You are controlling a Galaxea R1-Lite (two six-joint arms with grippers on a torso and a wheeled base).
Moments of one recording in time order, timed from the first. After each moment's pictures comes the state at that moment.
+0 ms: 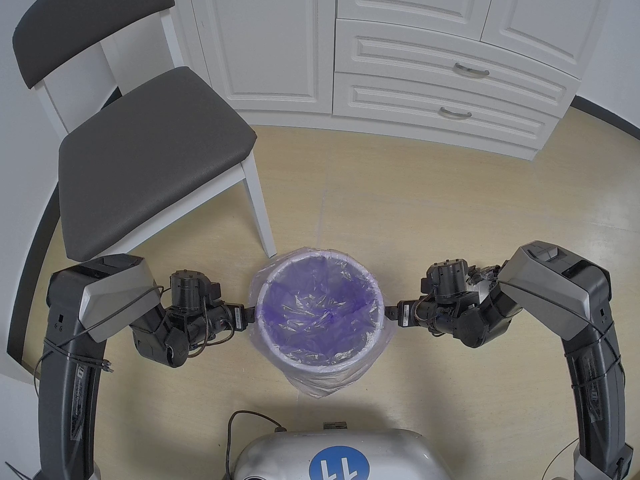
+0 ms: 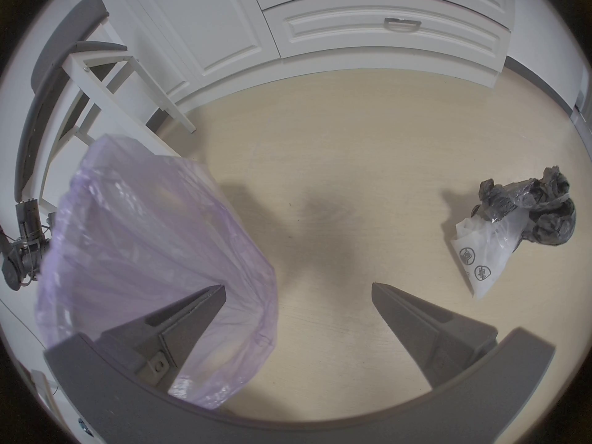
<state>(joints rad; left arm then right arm) -0.20 2.57 -1.10 -1.01 -0.18 -0.14 0.33 2.55 -1.29 -0.69 0.01 0.21</state>
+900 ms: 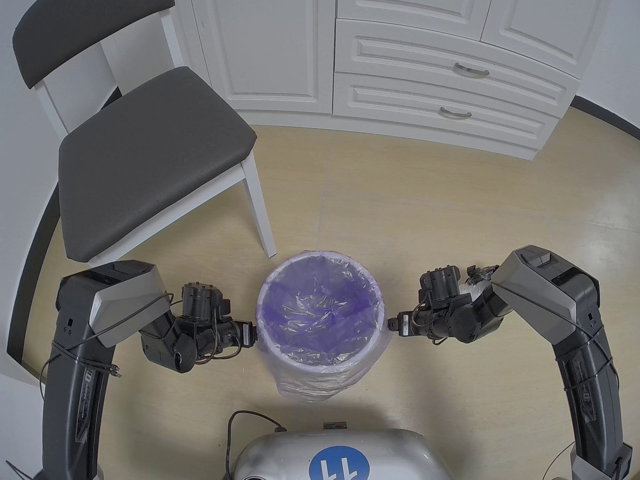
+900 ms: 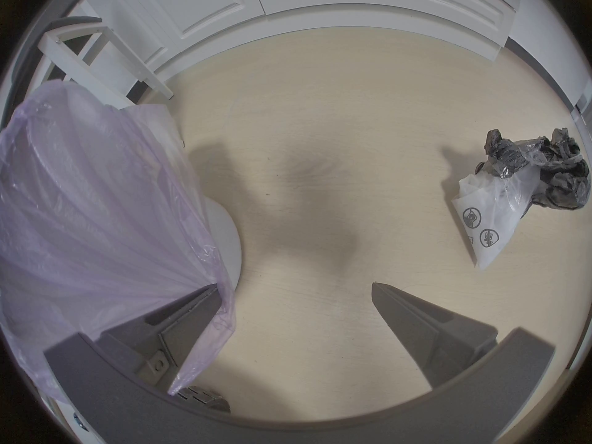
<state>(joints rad) -0.23 2.61 -1.11 -0.89 -0.19 -0.14 0.32 2.63 -1.42 -0.47 0.00 0.21</state>
